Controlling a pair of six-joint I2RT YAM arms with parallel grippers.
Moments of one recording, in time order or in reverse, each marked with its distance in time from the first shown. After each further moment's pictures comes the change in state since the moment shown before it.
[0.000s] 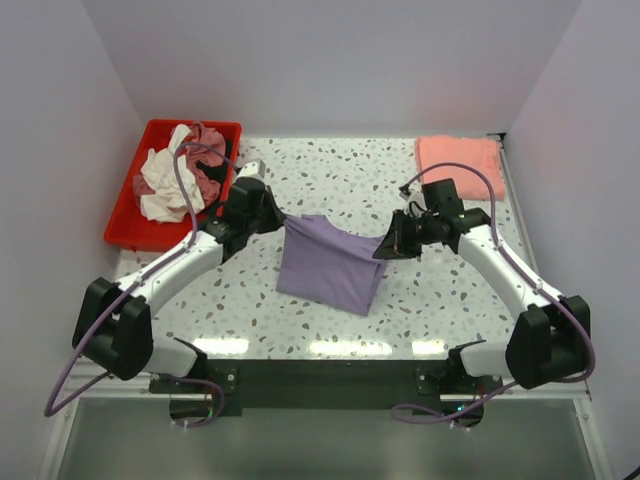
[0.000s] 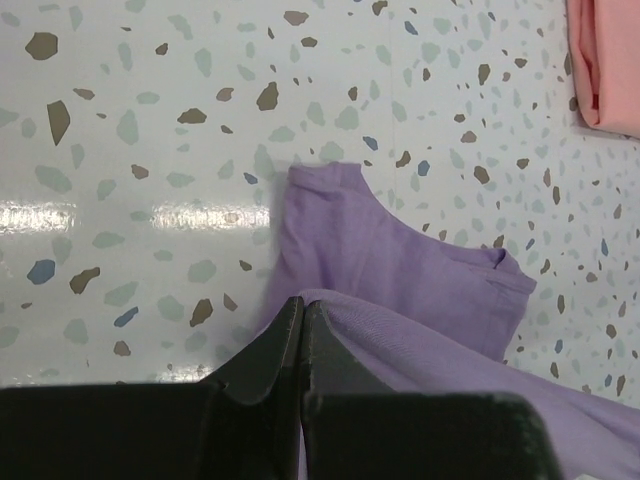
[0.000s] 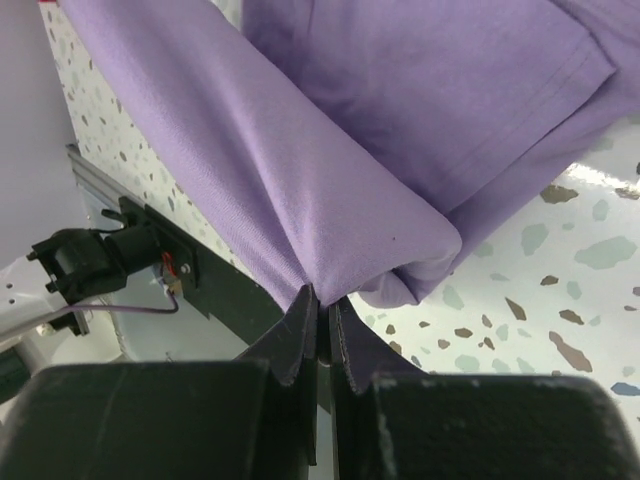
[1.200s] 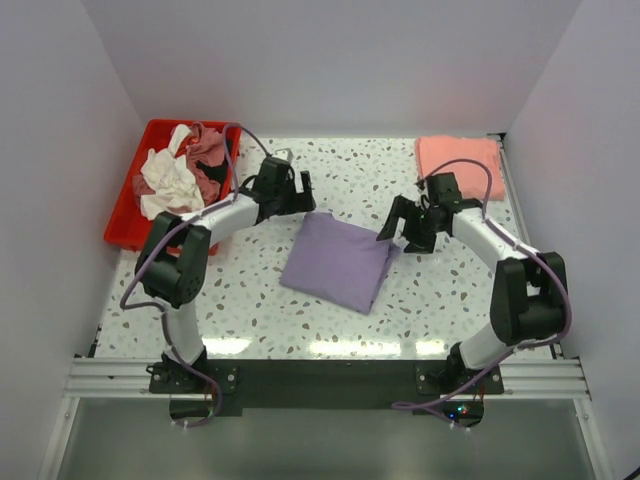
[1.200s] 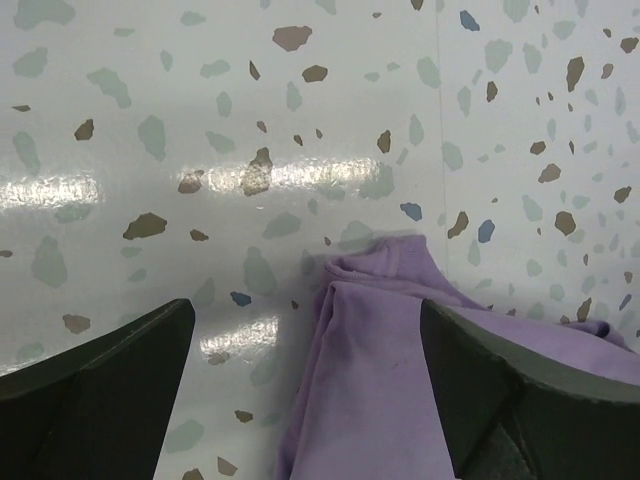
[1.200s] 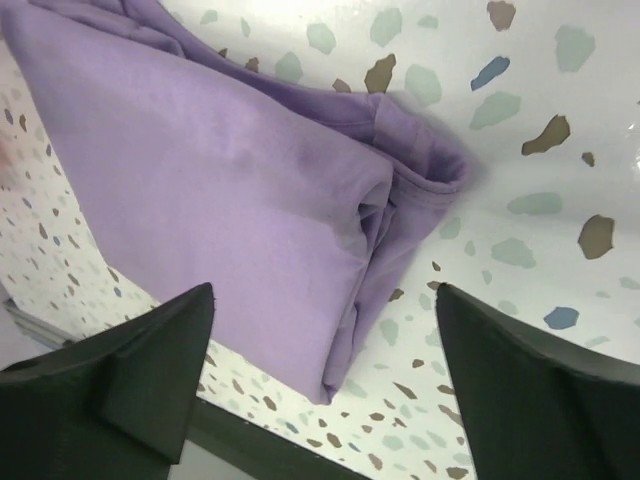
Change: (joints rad) left arm 0.043 0.527 0.333 0.045 0.108 0.113; right arm -0.115 0.257 0.027 0.138 0.203 0.044
